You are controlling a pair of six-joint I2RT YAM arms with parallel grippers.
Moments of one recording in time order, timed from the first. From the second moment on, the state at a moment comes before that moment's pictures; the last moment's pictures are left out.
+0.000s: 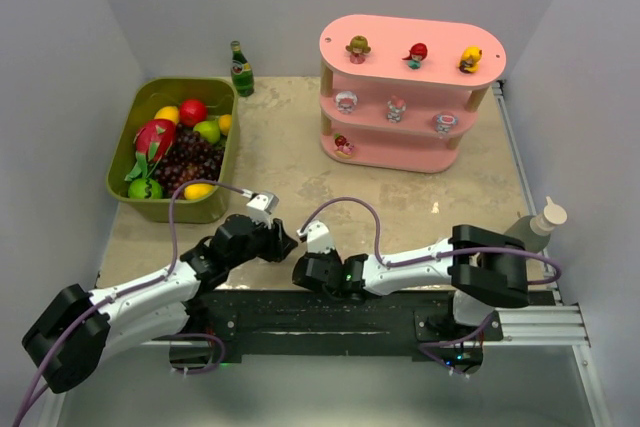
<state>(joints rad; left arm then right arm) -0.75 0.94 0.23 0.21 0.05 -0.49 1.39 1.64 0.82 -0.23 0.59 0.75</state>
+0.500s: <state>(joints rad) -0.75 1.03 0.23 0.30 0.12 -0.49 1.39 1.58 0.75 -0.27 0.65 0.82</state>
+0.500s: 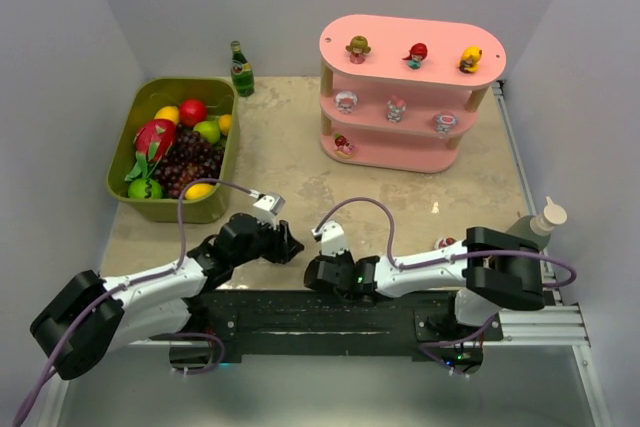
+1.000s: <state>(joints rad) -0.78 1.10 0.23 0.40 0.18 -0.49 1.39 1.48 0.66 -0.34 0.68 0.89</state>
